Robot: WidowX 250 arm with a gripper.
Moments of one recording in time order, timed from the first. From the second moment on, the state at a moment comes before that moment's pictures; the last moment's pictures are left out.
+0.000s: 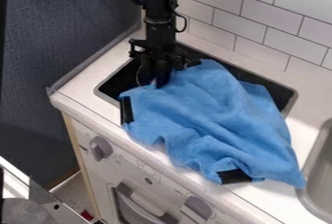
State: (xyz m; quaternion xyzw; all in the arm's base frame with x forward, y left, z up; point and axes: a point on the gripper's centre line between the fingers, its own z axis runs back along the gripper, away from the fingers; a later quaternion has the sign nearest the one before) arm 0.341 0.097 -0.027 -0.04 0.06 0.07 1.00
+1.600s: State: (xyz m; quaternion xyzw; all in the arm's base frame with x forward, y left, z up) arm 0.377 0.206 -0.010 0.06 -0.06 0.11 0.99
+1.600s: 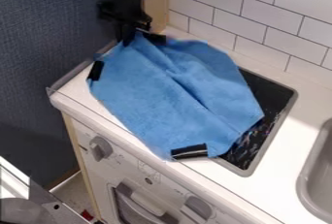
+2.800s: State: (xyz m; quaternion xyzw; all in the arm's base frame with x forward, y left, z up) arm 0.366 0.157 0.061 0.12 -0.14 0.16 0.97
